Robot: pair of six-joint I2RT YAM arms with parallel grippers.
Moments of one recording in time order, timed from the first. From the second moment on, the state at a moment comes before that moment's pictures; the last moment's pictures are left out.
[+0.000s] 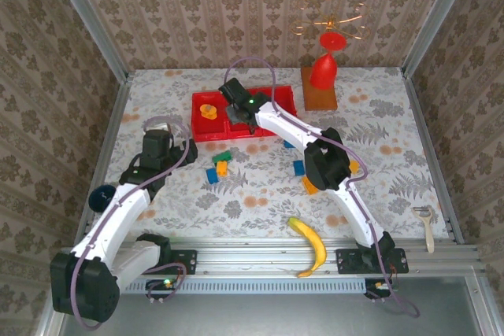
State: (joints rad) left arm -0.27 0.97 0.65 -0.39 -0.15 -0.38; right arm 0.70 2.44 2.26 -0.74 0.34 0.20
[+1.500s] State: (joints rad) left arm -0.26 1.00 0.66 -0.37 -0.13 -0.38; right arm 0.64 1.80 1.30 -0.65 0.39 0.58
